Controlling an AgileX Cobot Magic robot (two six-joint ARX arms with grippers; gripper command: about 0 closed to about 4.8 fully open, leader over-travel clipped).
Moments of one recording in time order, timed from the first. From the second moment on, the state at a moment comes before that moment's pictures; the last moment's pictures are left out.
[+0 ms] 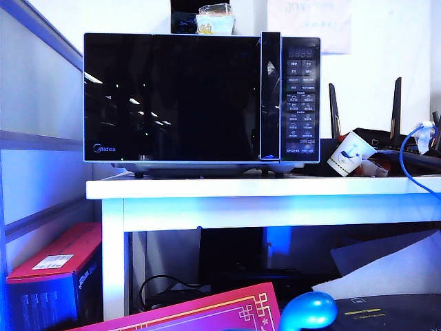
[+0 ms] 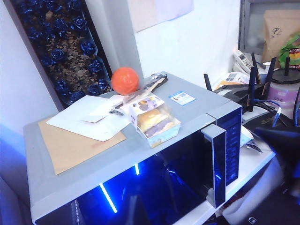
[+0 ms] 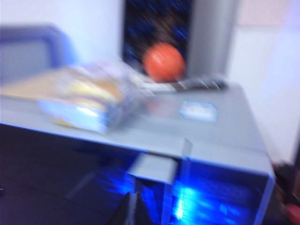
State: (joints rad) left arm -0.49 1.37 2.07 -0.77 0.00 0.21; right arm 0.45 1.45 1.25 0.30 0.14 -0.03
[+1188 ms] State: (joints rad) left arm -0.49 1.37 2.07 -0.73 0.00 0.21; right arm 0.47 1.86 1.26 0.72 0.37 0.05
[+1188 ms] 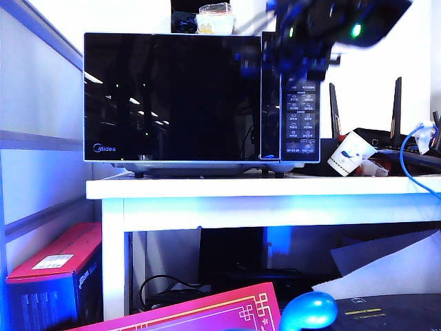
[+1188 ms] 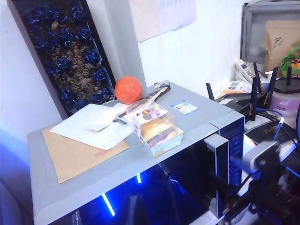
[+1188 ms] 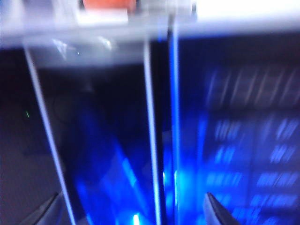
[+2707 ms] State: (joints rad) left arm -0.49 1.37 2.07 -0.73 0.00 0.21; right arm 0.47 1.88 1.38 0.55 0.36 0.00
